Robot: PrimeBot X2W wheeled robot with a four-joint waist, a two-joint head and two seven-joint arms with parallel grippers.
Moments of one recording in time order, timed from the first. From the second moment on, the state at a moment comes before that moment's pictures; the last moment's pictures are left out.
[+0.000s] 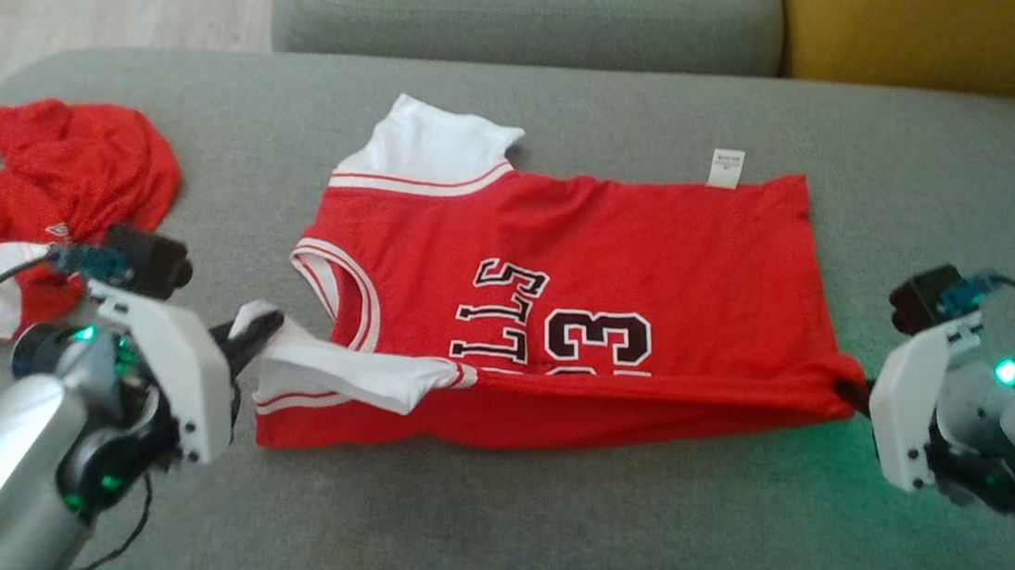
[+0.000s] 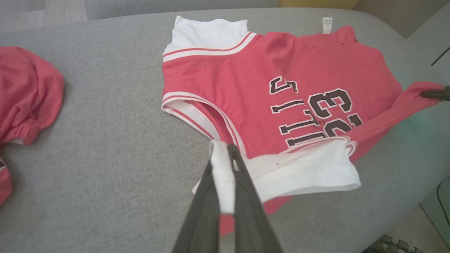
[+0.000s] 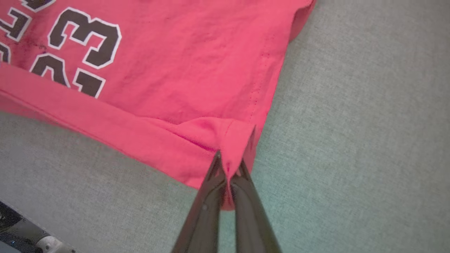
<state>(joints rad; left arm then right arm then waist) -0.32 0.54 -0.56 0.20 -0.80 -0.06 0.37 -0.69 -0.67 1.09 0.60 0.97 0.13 0.48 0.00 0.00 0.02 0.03</state>
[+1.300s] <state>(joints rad) -0.09 0.15 -0.19 0.35 -0.74 0.06 -0.25 -0.43 -0.34 0.41 0.63 0.68 0.13 -0.25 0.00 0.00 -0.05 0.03</state>
